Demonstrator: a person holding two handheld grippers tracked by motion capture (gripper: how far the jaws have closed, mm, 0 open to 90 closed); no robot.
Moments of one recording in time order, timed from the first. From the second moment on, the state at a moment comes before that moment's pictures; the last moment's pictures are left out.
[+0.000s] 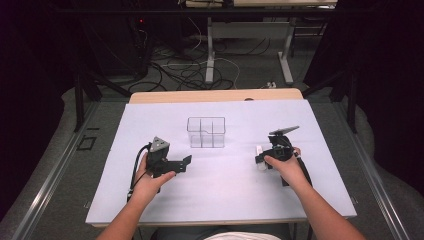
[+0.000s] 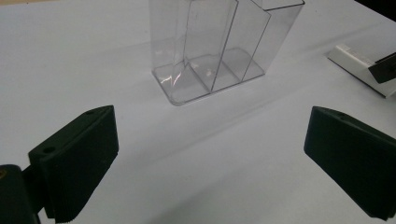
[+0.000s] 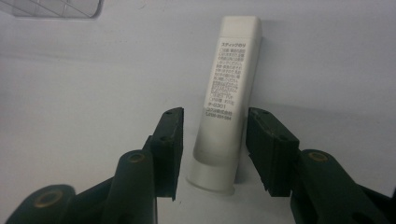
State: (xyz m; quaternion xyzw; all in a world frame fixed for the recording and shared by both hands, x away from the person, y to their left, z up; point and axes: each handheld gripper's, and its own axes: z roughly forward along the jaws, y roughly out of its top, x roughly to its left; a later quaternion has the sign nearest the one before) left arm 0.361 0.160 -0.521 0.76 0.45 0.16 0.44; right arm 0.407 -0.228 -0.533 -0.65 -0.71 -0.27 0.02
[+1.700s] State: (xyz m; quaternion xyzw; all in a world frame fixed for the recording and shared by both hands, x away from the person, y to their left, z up) left arm 0.363 0.160 -0.524 0.76 0.45 0.16 0.44; right arm 0.412 -0.229 -0.532 -0.67 -0.69 -0.25 0.09
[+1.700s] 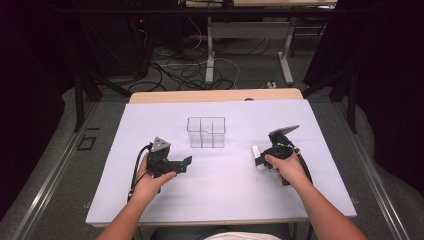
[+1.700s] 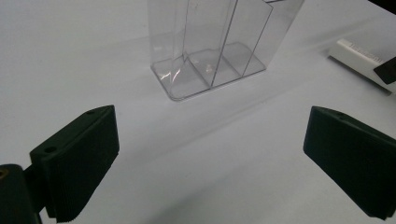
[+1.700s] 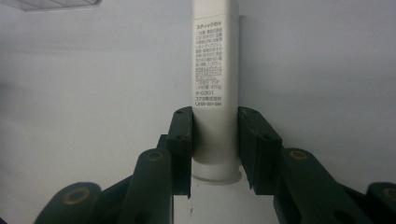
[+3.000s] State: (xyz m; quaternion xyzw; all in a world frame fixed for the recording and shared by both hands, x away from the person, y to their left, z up) left arm 0.365 0.164 -0.523 0.76 0.45 0.16 0.43; right arm 0.375 -0.177 -0.513 -0.20 -0.89 -0.27 -0.30
